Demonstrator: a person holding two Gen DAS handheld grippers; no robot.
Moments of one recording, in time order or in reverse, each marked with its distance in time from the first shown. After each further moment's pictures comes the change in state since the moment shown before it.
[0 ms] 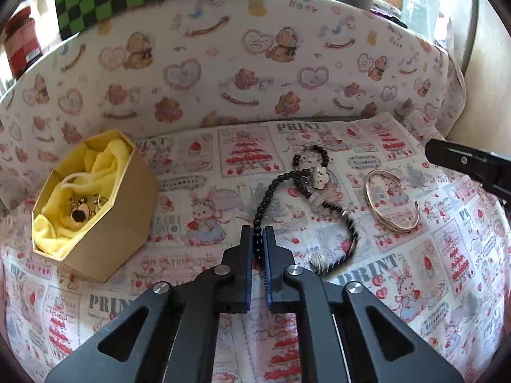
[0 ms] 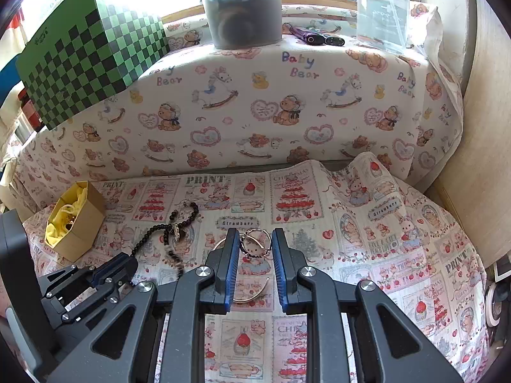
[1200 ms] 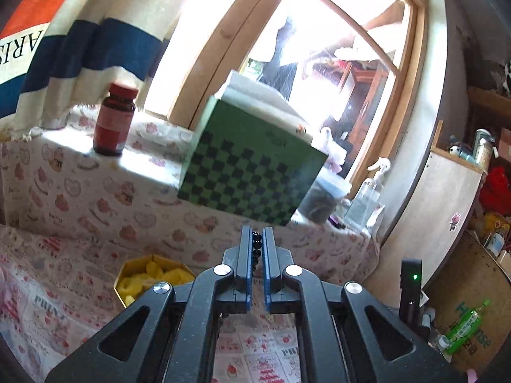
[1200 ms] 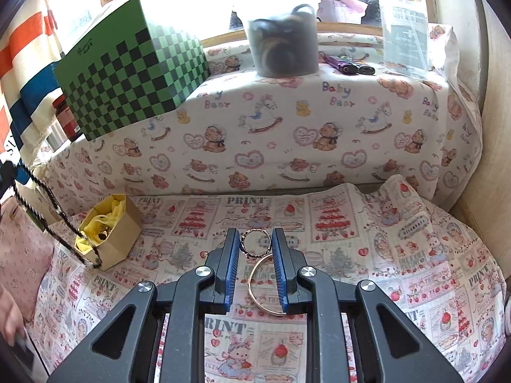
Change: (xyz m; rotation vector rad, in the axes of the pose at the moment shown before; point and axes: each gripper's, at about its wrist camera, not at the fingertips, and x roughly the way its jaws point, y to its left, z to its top) left arm -0.166 0.125 -0.002 -0.283 -0.621 -0.340; right arm -0.016 0.023 0.003 -0.034 -0.122 0.133
